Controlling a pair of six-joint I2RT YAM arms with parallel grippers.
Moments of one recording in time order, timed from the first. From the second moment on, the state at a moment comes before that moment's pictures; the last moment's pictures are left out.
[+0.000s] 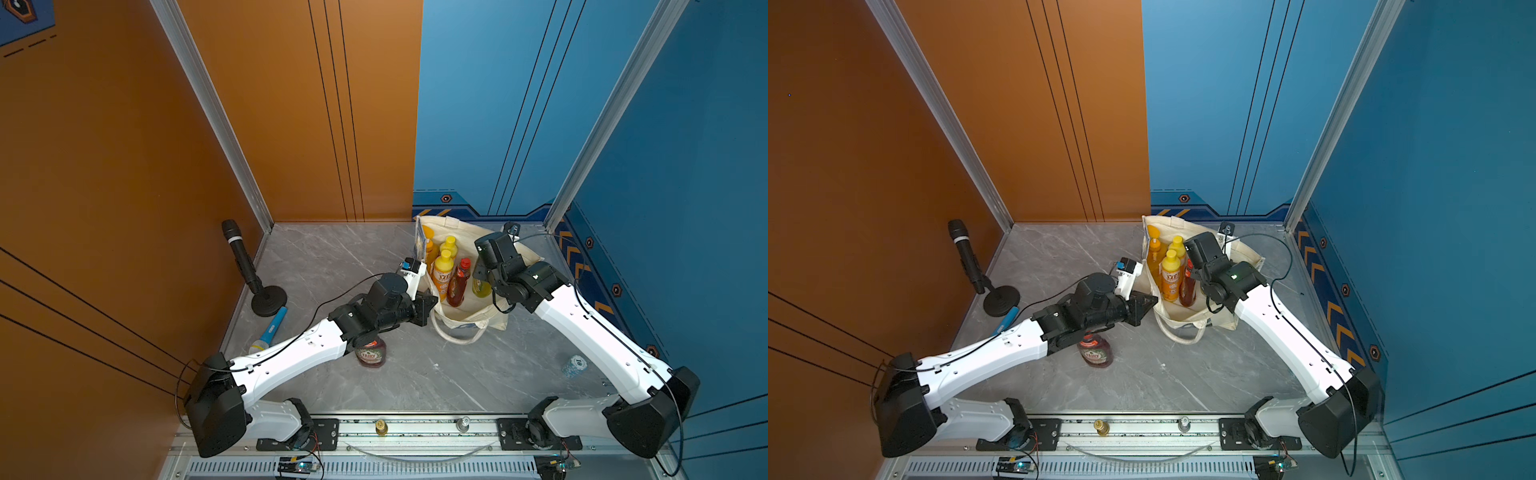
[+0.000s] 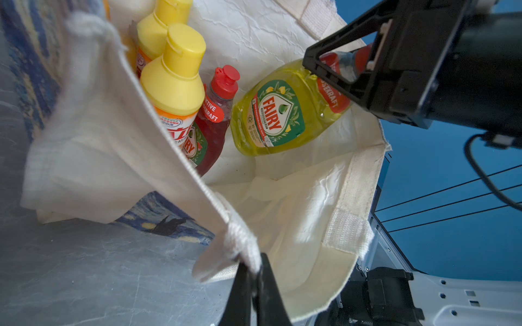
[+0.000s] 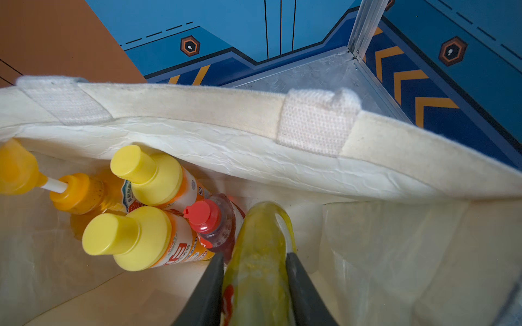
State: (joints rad) left arm -0.90 1.32 1.00 -0.10 0.11 -0.57; right arm 0.56 1.34 1.36 -0.83 0.57 0.68
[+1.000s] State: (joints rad) left arm -0.94 1.34 1.00 -0.08 0.12 -0.52; right arm 0.47 1.46 1.21 -0.54 0.45 0.57
